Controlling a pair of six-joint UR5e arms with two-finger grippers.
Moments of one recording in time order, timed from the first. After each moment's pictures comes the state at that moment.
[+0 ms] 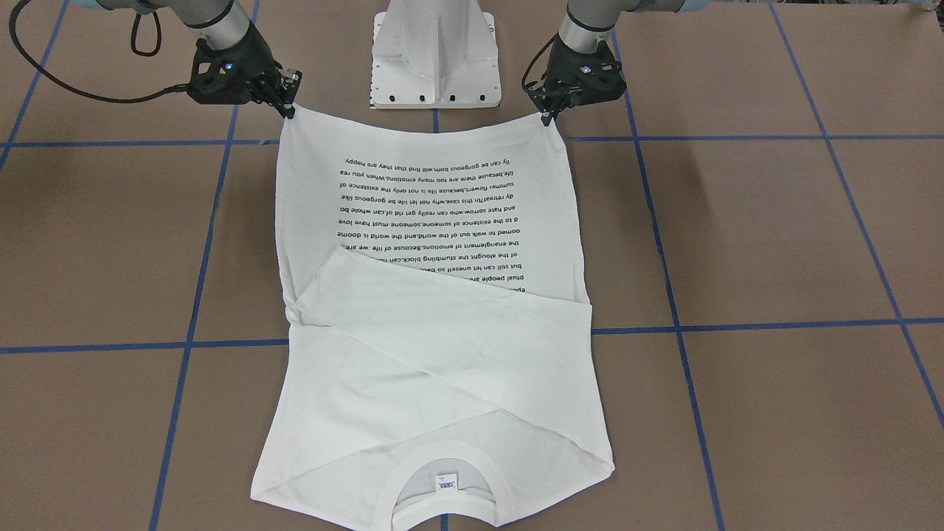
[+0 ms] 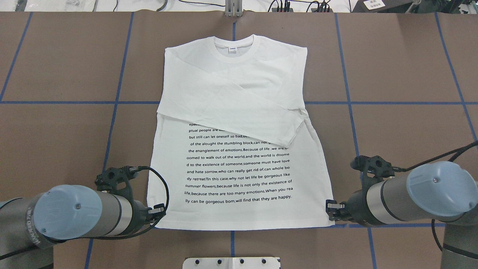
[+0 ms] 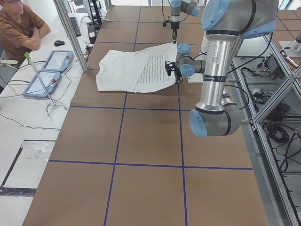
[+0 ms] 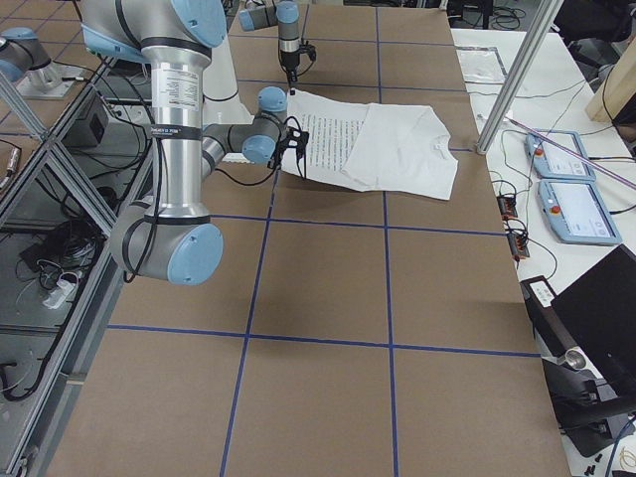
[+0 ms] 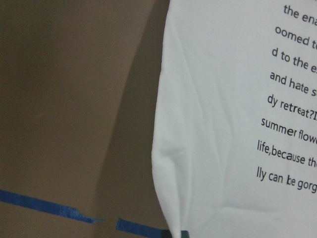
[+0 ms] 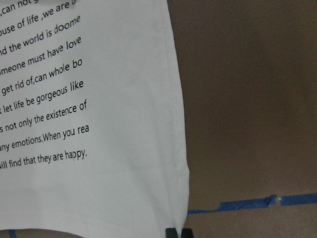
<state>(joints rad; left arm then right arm) -0.24 -1.74 -2.17 -1.71 -1.74 -1.71 0.34 -1.62 2.25 -1.26 1.93 1.57</state>
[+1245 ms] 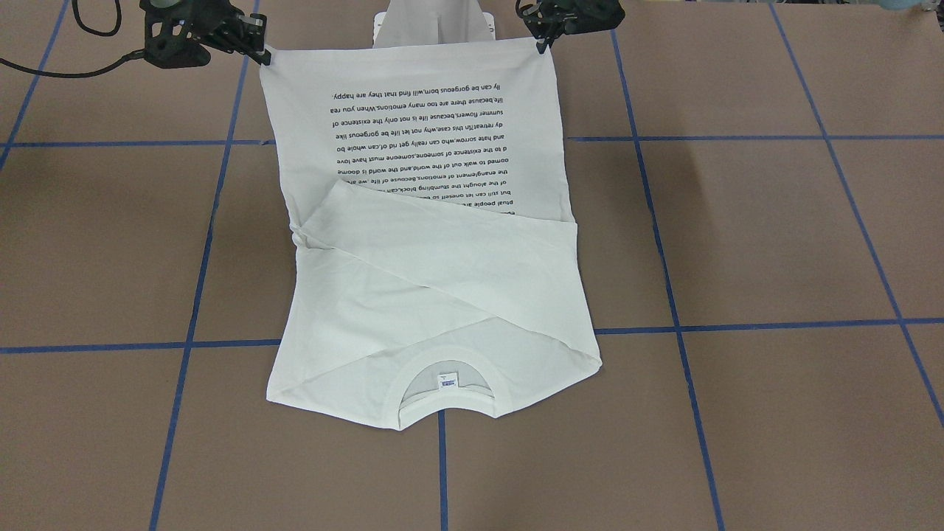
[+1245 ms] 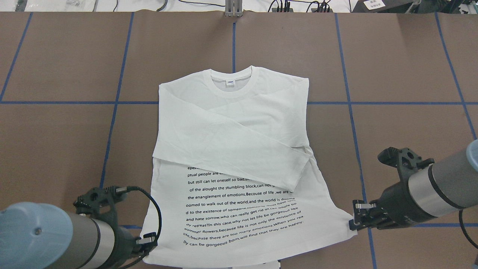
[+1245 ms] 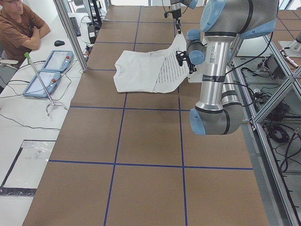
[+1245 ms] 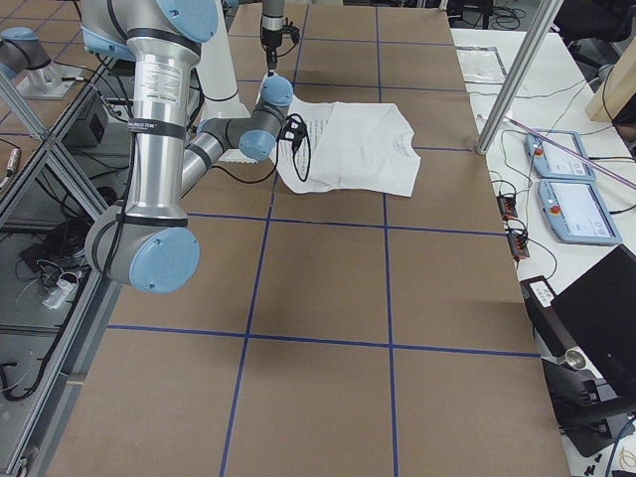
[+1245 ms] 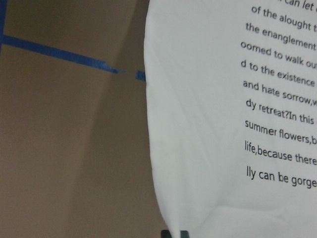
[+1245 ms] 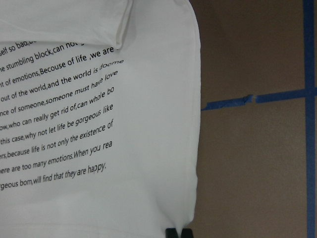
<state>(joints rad) -0.20 -1.77 -2.39 -1.48 -1.80 -1.75 0.52 -1.68 2.32 -1.22 2.23 1.51</state>
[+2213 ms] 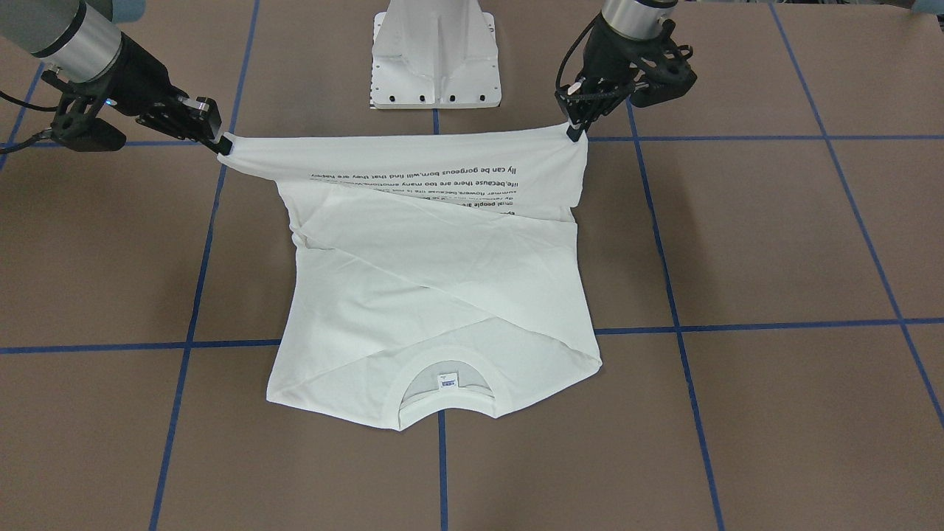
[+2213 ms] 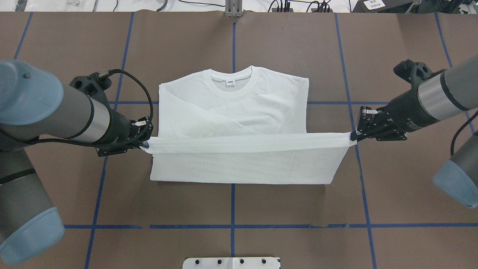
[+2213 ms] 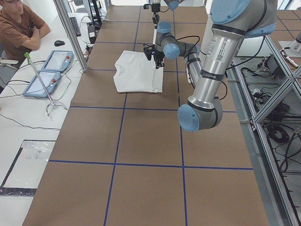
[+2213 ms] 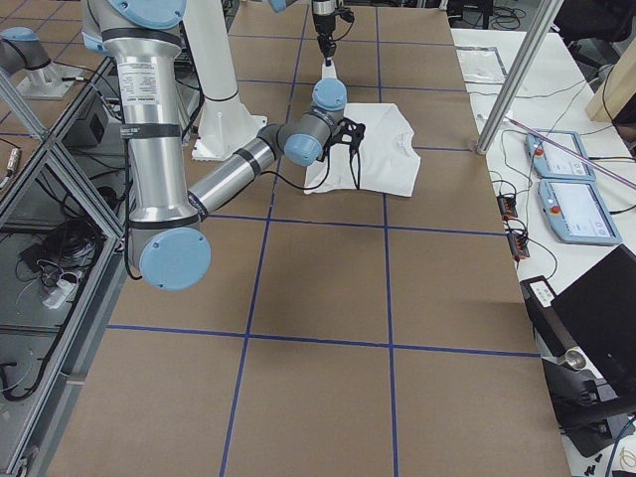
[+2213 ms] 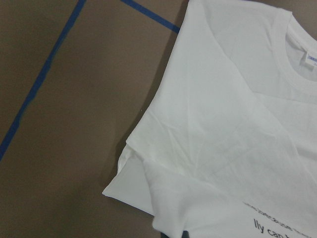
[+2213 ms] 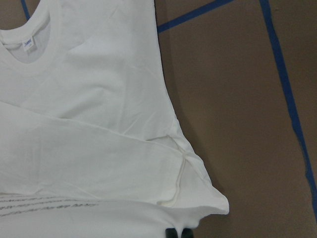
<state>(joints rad) -0.63 -1.97 -2.18 -1.48 -1.94 -1.66 0.88 -1.44 2.07 -1.23 2.37 1.41</state>
